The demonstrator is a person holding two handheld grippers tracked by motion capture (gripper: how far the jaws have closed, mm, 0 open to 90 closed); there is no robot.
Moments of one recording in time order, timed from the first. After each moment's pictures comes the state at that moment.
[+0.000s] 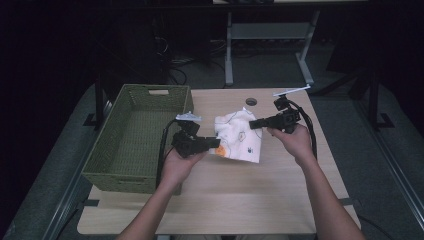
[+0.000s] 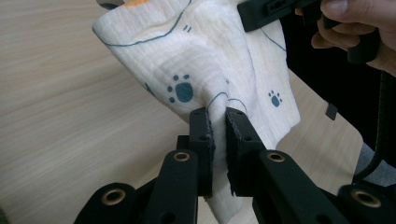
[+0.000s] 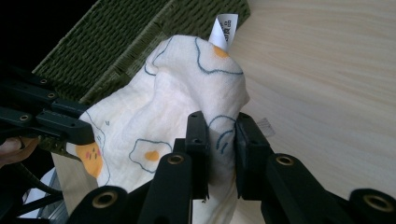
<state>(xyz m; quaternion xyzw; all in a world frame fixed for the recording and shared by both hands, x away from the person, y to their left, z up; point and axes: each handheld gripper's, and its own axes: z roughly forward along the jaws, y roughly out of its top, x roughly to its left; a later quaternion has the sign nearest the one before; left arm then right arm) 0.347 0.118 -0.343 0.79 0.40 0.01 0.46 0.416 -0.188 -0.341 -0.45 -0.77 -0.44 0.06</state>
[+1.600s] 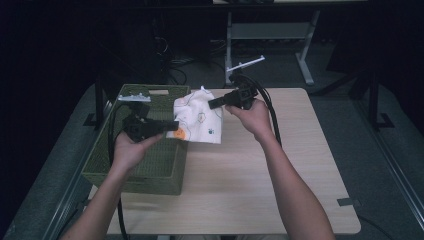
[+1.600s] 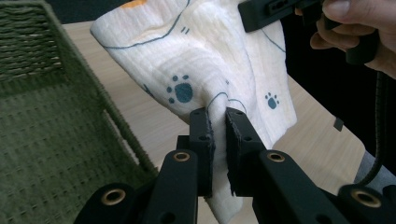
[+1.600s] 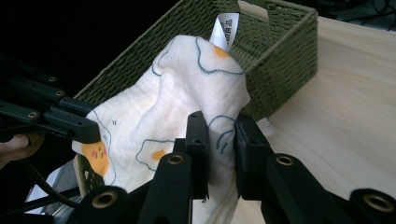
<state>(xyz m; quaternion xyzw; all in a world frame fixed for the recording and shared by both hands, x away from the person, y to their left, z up) 0.355 0.225 -0.290 0.77 0.42 0.04 0.47 0.446 -0.075 -0.278 -0.40 -0.80 -0.45 0.06</state>
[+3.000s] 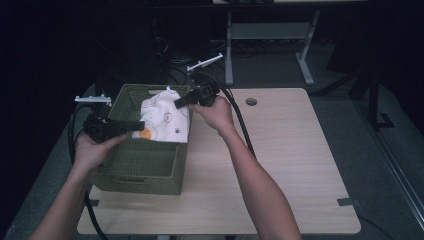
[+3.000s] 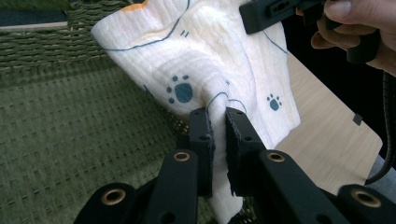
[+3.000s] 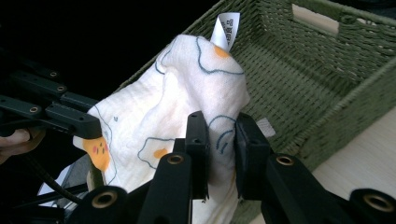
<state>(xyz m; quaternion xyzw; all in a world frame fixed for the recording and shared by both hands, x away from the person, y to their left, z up) 0.351 0.310 -0.288 0.76 0.45 0.05 0.46 0.461 0.019 -0.279 -0.37 -0.81 -0.45 0.08</state>
